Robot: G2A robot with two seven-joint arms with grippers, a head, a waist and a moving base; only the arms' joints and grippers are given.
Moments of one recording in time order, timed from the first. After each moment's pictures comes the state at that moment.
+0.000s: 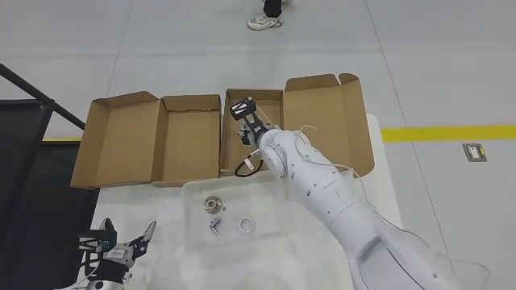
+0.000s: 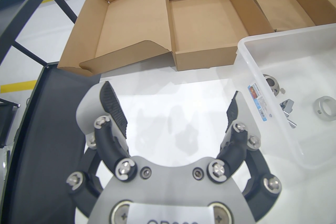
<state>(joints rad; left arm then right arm) 1.80 -1.16 -1.70 -1.82 1.27 0.02 0.14 -0.17 -1.75 0.61 -0.43 -0.92 -0.02 0.39</state>
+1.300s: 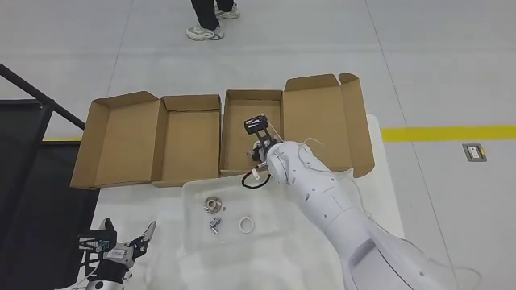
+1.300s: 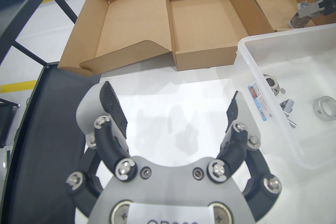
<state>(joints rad) 1.80 -1.16 -1.70 -1.82 1.27 0.02 0.14 -0.19 -1.80 0.66 -0.27 -0.91 0.03 0.46</state>
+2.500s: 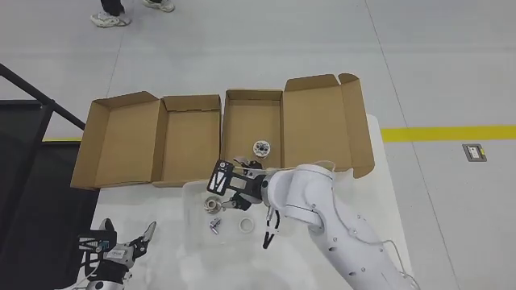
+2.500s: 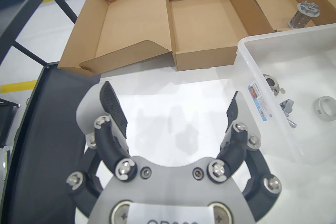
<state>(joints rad) 1.80 -1.16 -1.70 -1.82 1.27 0.02 0.14 -0.70 -1.50 0.92 -1.54 -1.29 -0.61 0.90</state>
